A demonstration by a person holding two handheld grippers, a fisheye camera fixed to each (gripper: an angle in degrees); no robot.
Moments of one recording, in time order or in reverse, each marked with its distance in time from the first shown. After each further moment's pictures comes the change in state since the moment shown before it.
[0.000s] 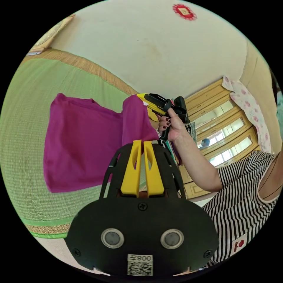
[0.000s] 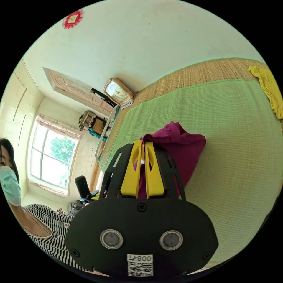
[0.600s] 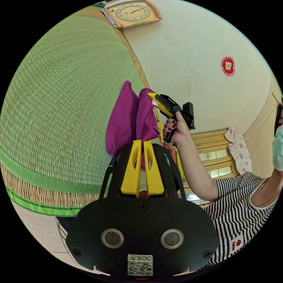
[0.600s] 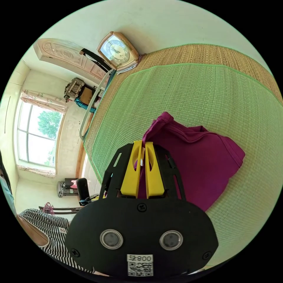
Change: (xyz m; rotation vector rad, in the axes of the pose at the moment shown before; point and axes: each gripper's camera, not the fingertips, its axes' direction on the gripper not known) left arm -0.183 0.084 -0.148 0.199 0.101 -0.425; right arm -0.133 -0.030 0.234 -0.291 0.136 -0.095
